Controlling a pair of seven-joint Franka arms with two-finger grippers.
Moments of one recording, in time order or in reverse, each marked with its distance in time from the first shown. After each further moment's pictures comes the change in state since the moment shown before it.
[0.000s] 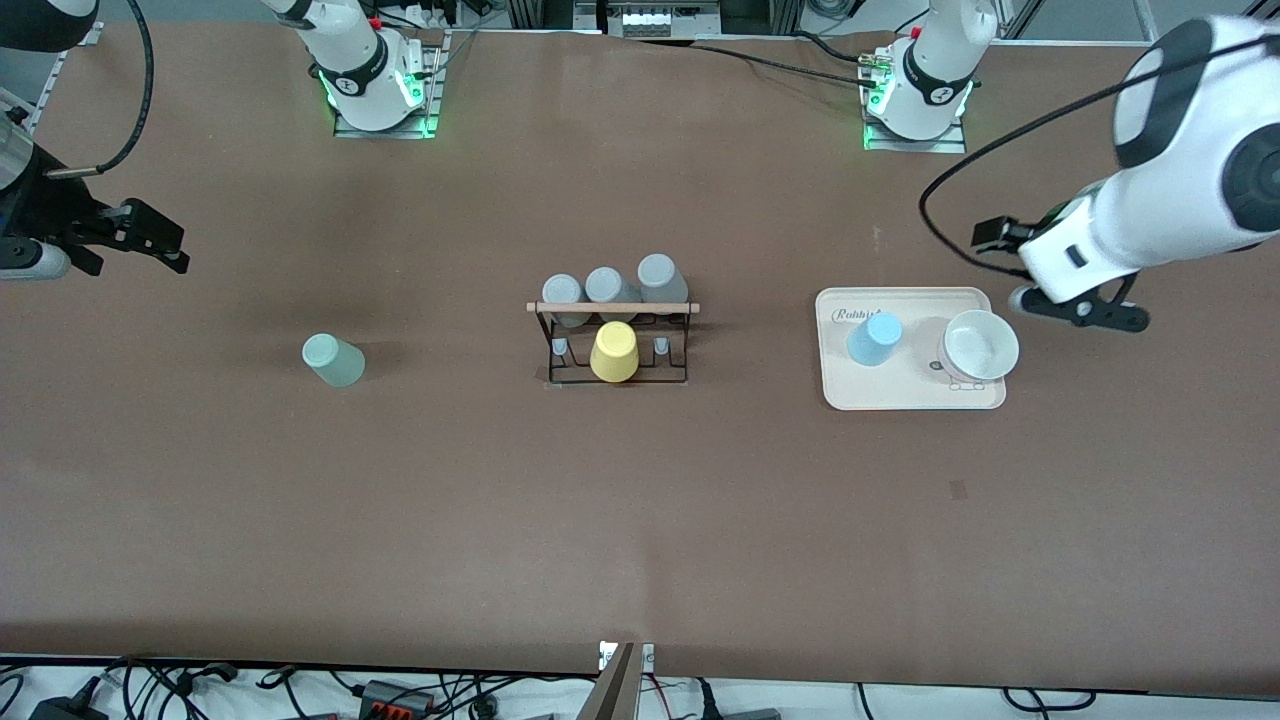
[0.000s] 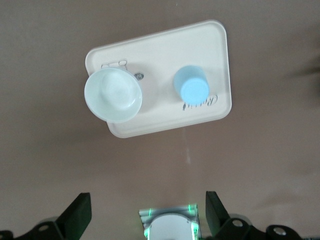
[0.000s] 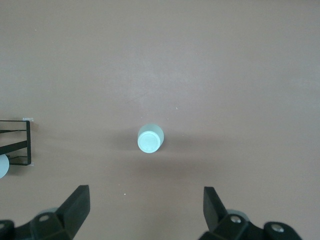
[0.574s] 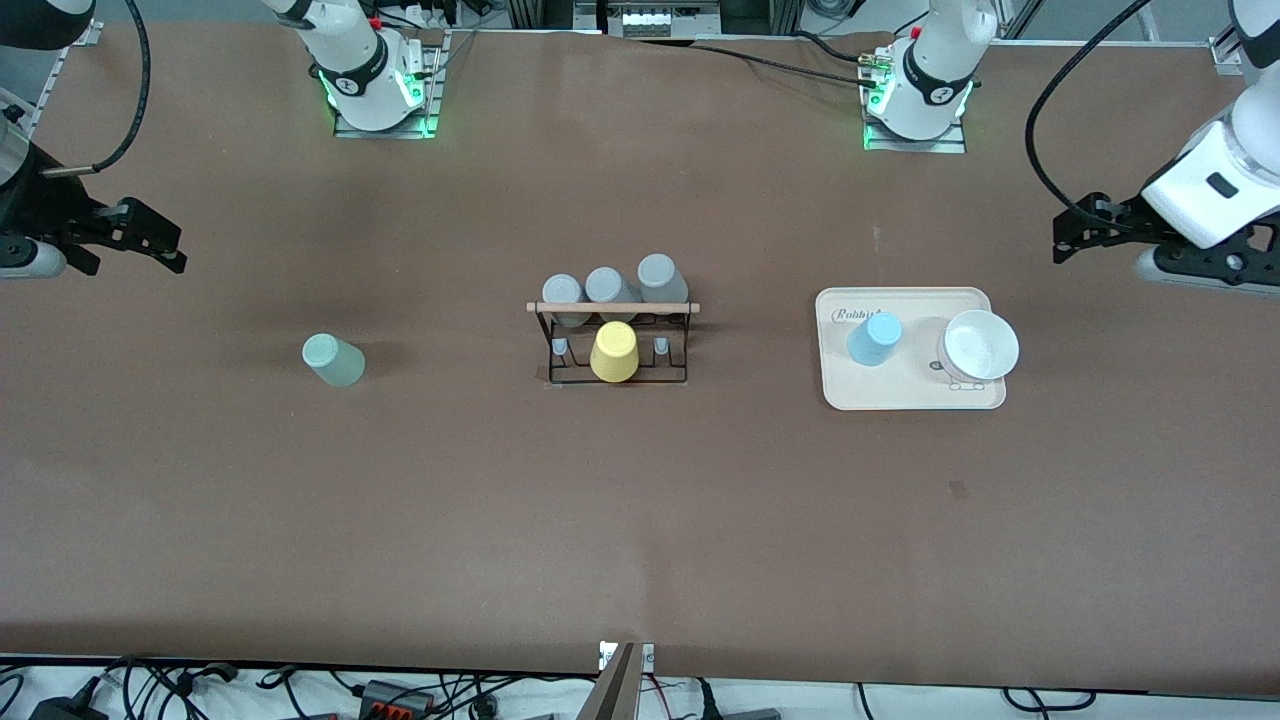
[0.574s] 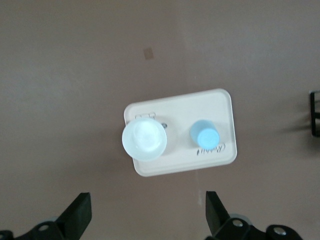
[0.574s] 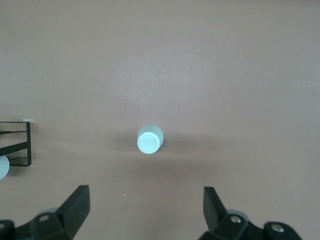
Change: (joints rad) left arm 0.028 -0.113 0.046 0.109 0.002 -0.007 0.045; right arm -0.002 -0.002 0.000 0.004 0.000 0.000 0.000
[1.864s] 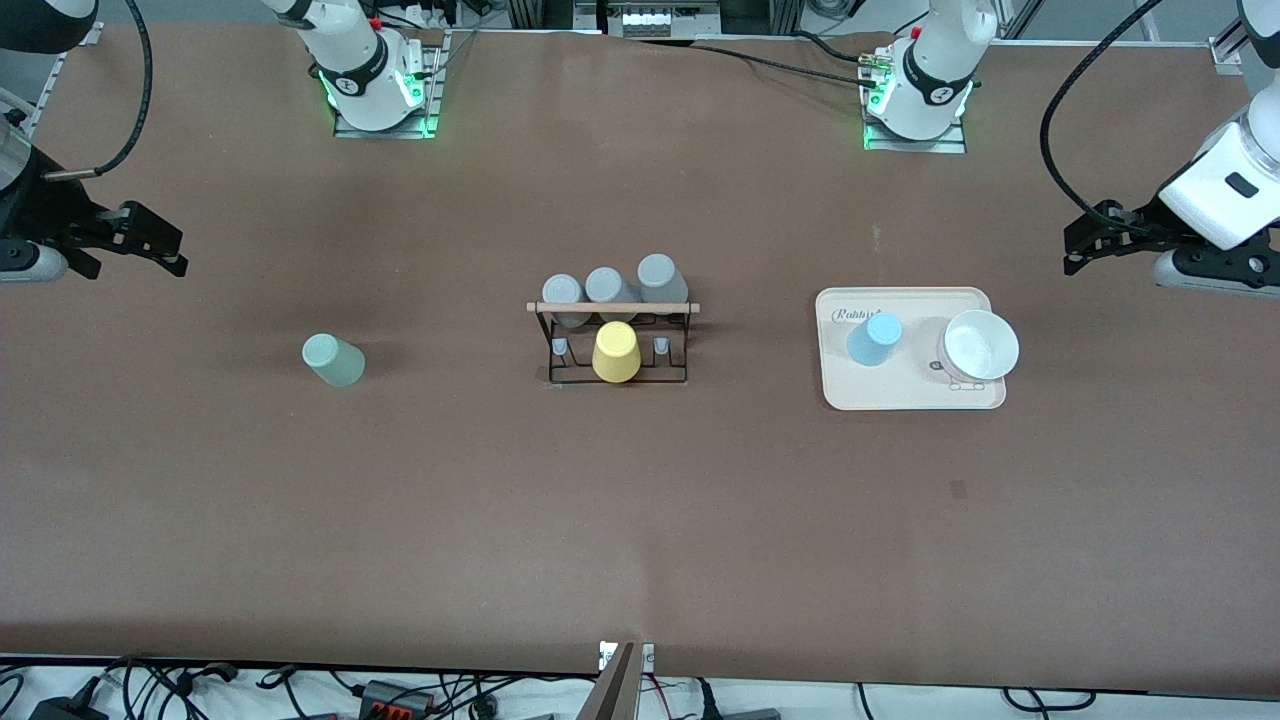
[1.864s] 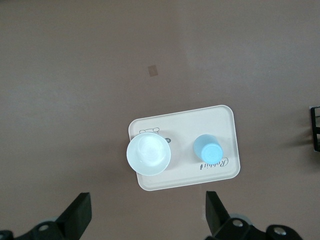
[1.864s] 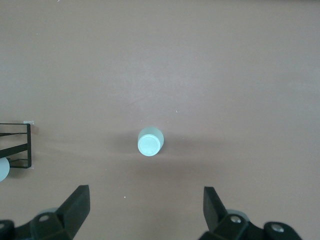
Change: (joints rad) left arm 0.000 -0.012 0.017 -0.006 -0.002 0.101 0.014; right arm 0.000 0.008 0.003 0.007 0.000 0.006 0.000
